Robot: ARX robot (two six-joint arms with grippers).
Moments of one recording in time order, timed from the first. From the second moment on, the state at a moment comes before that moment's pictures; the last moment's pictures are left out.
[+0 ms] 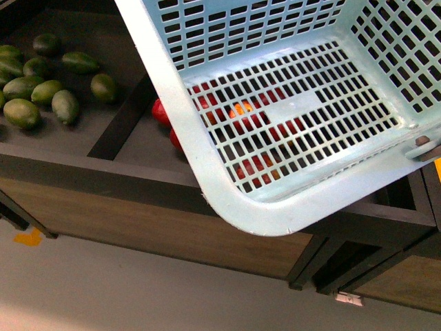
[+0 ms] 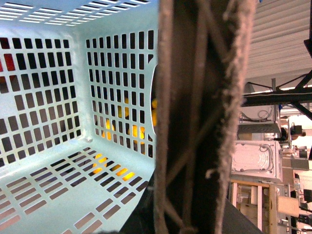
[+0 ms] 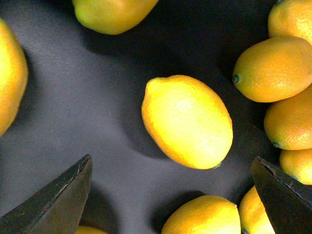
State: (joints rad) left arm -0.75 1.89 1.63 -0.18 0.03 -1.14; right arm -0.50 2.52 1.47 0.21 -0.03 -0.86
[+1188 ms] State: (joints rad) left arm -0.75 1.89 1.63 -0.18 0.03 -1.14; right arm -0.50 2.80 1.88 0.07 0.03 -0.90
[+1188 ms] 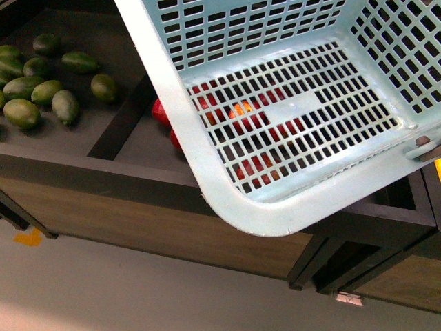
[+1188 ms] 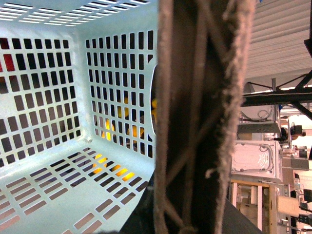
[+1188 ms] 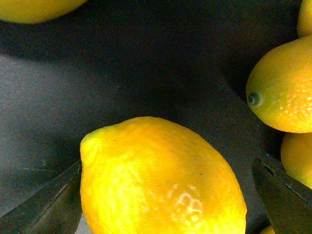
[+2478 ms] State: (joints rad) left arm -0.75 1.89 1.63 -0.18 0.03 -1.14; right arm -0.63 1.76 0.95 0.51 -0.56 -0.36
